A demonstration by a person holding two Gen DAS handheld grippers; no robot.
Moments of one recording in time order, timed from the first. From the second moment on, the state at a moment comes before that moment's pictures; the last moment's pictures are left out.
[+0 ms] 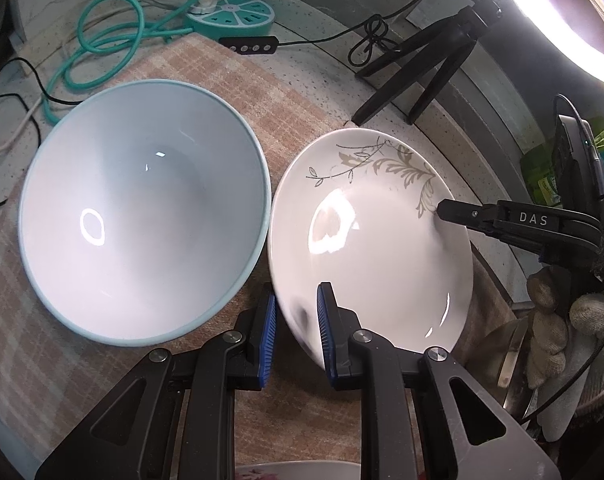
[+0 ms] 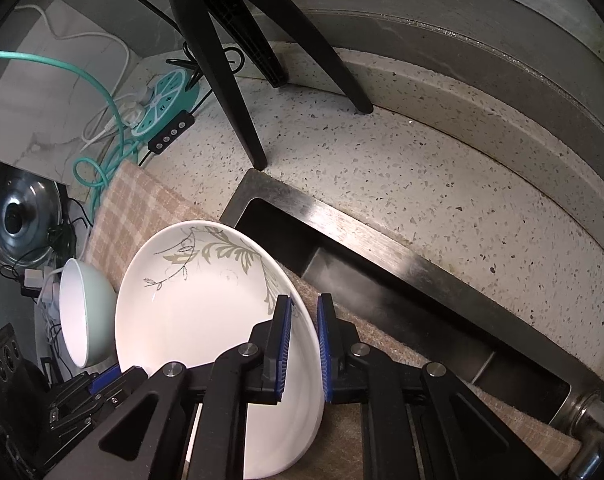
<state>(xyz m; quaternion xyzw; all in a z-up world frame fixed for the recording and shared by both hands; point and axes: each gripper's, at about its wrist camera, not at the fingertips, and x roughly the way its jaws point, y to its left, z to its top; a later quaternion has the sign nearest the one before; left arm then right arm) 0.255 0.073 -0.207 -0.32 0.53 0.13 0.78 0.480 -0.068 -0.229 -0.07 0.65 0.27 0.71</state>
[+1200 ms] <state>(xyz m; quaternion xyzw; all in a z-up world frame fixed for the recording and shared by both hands) 0.231 0.073 -0.155 -0.29 0.50 0.10 0.81 0.441 -0.075 -0.167 -0.03 0.63 0.26 0.73</state>
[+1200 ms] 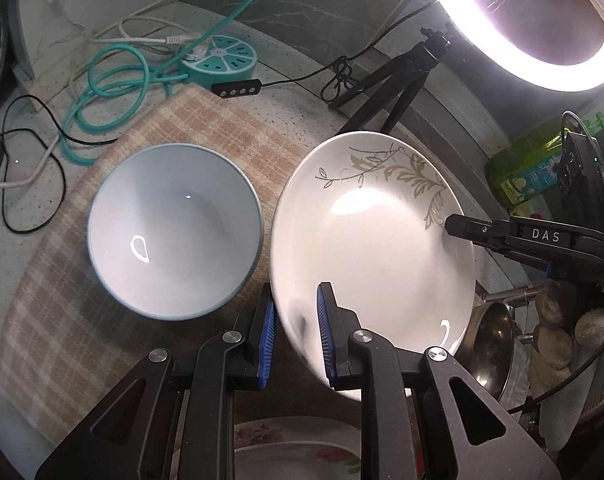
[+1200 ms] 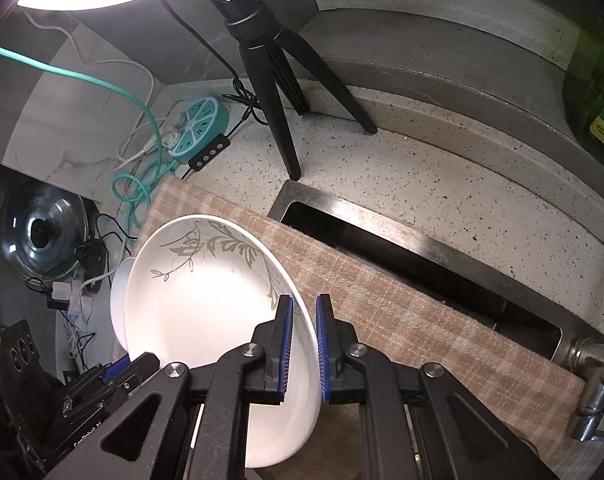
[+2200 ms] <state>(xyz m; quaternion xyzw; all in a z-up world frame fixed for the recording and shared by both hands) 0.155 0.096 -0.124 -0.23 0.51 -0.01 0.83 0.307 -0.095 -0.133 0.07 0.61 0.18 0.77</state>
